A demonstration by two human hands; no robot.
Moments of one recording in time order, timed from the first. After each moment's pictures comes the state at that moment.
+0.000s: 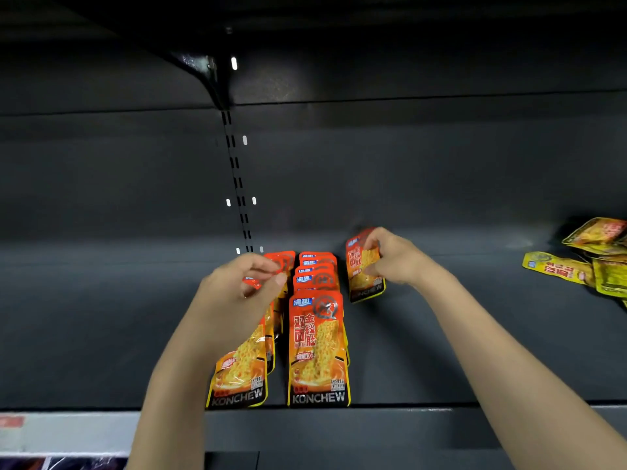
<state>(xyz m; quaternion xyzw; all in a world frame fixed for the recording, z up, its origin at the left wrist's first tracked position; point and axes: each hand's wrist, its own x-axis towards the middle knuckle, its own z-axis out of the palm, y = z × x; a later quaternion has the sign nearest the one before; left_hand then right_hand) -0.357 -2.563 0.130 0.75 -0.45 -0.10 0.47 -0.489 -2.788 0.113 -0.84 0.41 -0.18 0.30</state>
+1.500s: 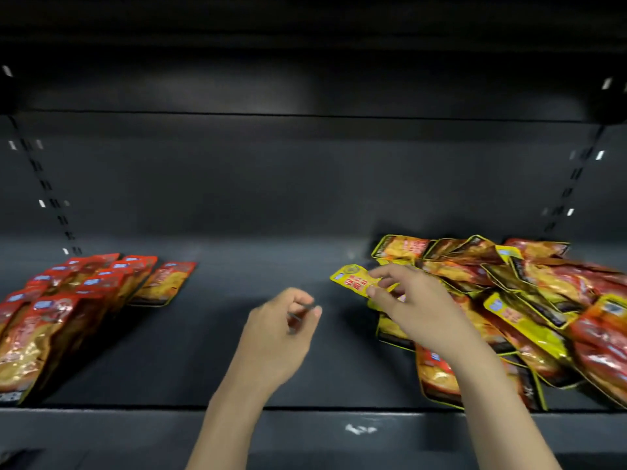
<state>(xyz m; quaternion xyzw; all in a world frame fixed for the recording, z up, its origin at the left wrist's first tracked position) -0.675 -2.760 0.097 0.74 -0.47 -0.06 0.48 -0.823 -2.886 0.126 -0.87 0.35 -0.28 0.21</state>
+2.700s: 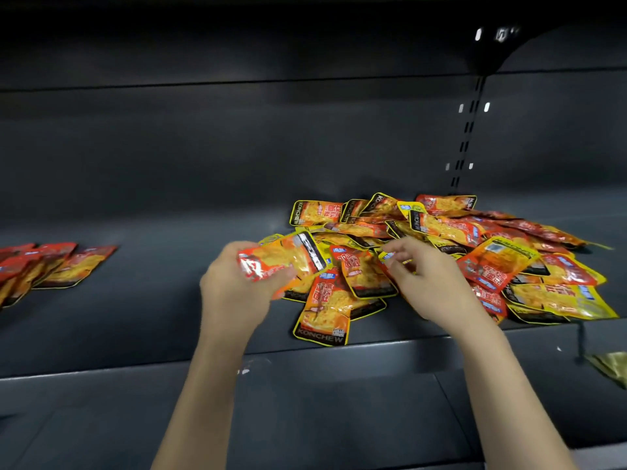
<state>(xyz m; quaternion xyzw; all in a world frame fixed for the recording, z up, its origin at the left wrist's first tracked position) -0.776 -2.806 0.103 0.72 -0.35 -0.09 0.59 -0.967 -2.923 0.107 -0.82 0.42 -0.33 0.21</state>
